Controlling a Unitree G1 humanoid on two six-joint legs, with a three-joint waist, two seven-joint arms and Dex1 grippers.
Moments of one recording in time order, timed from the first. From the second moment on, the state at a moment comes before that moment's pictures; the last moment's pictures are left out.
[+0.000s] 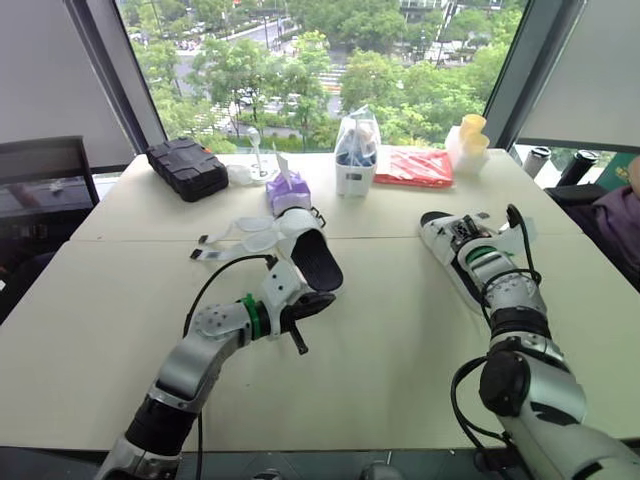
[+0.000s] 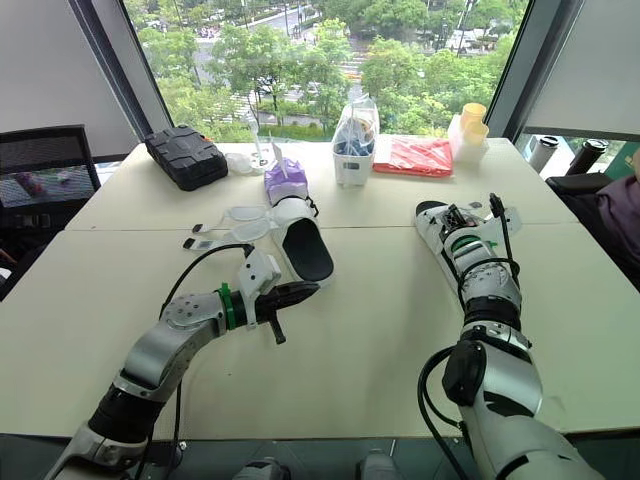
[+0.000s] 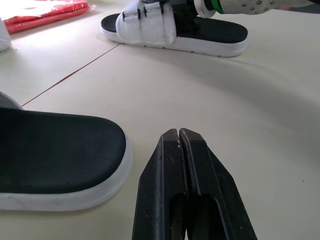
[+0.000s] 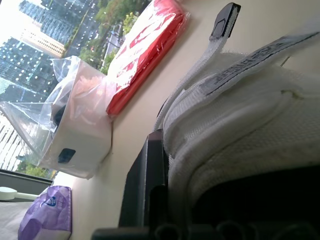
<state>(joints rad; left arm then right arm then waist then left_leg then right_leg) -0.38 0.38 -0.21 -0.19 -0.26 0.42 -0.74 -0.98 -0.35 -0.63 0.99 0.63 0.25 0.11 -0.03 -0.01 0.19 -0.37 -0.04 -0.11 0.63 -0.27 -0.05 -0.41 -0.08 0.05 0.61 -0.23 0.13</state>
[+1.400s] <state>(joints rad) -0.40 0.42 -0.09 -0.25 -0.43 0.59 -0.74 -0.12 -0.59 -0.38 -0.50 0.88 0.86 0.42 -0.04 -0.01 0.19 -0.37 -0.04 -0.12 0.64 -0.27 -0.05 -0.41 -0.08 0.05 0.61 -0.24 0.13</state>
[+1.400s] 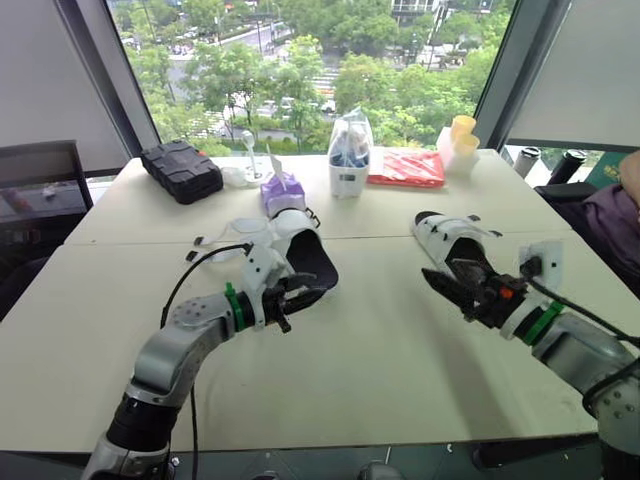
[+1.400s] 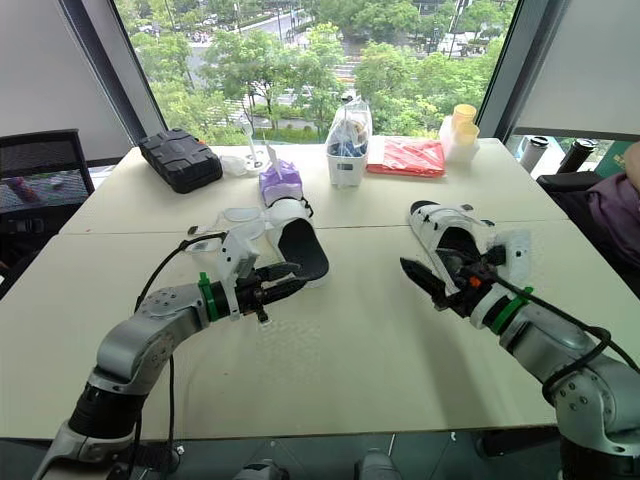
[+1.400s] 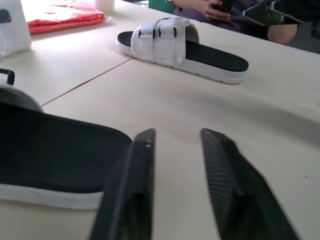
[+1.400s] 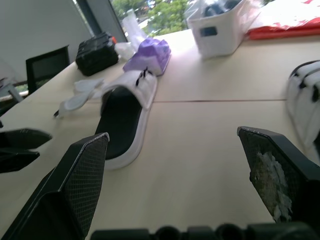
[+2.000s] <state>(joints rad) -0.50 0.72 -0.07 -0.22 -0.07 0.49 -0.55 -0.39 -0.55 0.03 -0.49 0.68 0.72 0.59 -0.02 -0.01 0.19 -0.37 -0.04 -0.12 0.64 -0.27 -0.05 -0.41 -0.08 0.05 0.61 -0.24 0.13</state>
